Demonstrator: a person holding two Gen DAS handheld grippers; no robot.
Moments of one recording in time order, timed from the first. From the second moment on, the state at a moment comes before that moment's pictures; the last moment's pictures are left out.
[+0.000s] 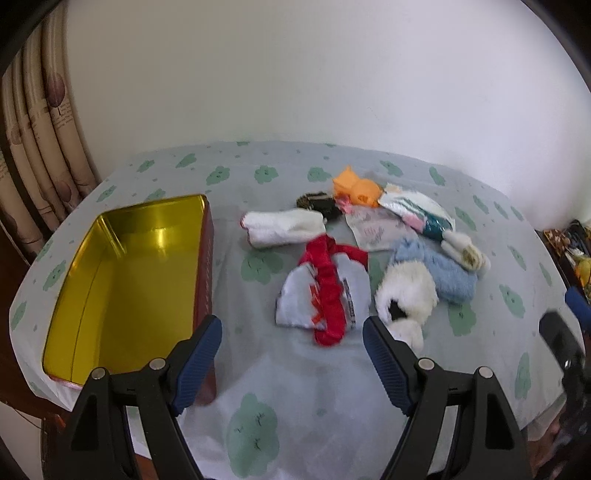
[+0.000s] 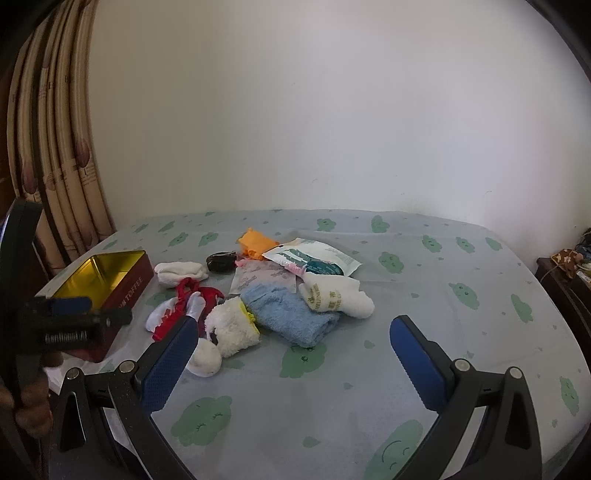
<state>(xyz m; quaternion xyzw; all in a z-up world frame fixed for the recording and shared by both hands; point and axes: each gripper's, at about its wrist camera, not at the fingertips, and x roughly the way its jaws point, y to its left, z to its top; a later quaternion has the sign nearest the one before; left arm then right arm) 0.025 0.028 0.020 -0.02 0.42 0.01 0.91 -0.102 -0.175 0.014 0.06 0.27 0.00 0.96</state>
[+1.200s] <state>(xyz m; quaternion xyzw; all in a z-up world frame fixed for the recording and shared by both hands) 0.029 -0.029 -0.024 0.00 0.47 -0.10 0.88 -0.088 -0.220 0.013 0.11 0.29 -0.03 0.95</state>
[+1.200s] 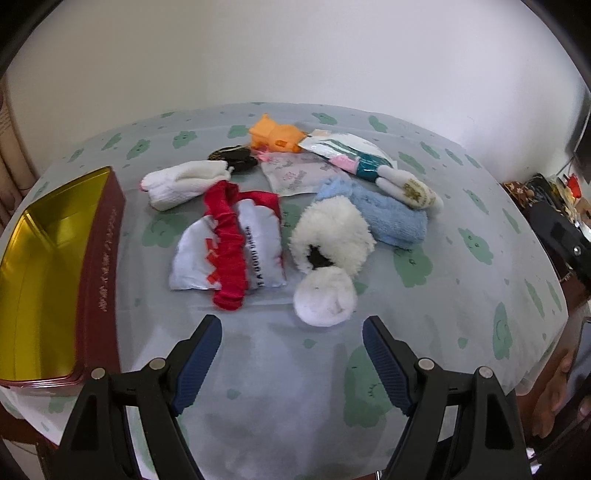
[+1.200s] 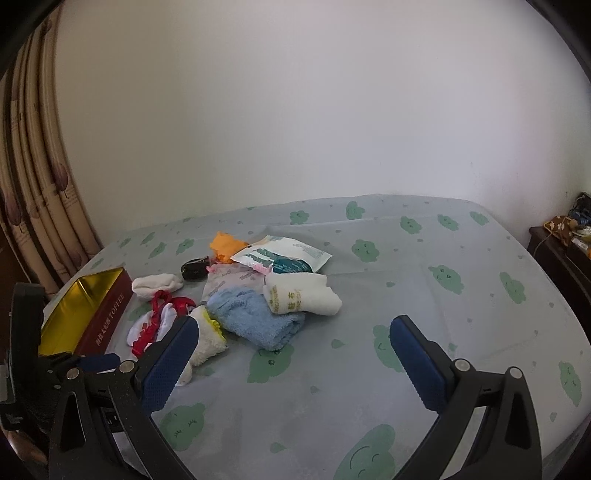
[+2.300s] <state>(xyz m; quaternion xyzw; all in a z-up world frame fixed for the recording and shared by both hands) 0.040 -0.061 -0.045 0.05 0.48 -0.13 0.87 -0.080 -0.225 -0.002 0.12 0.32 -0.02 0.94</state>
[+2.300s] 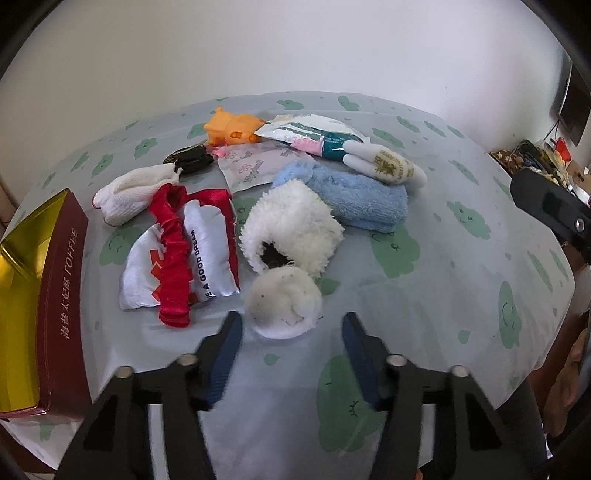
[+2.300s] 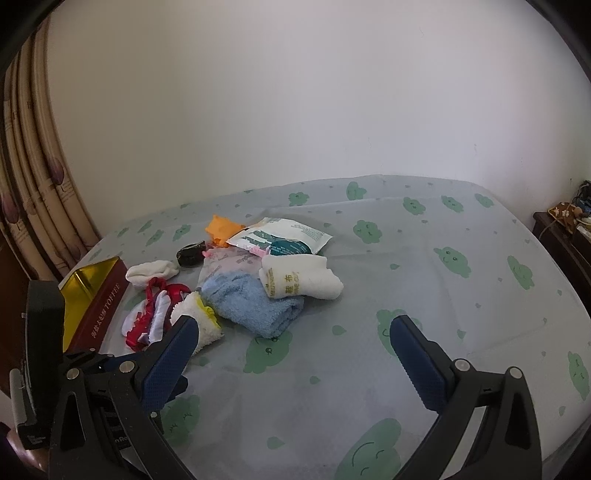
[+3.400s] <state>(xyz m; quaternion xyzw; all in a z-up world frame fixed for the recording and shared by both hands) 0.001 0.006 0.023 -0.04 0.45 -0.11 0.88 0.018 -0.233 -0.019 0.04 0.41 0.09 0.91</state>
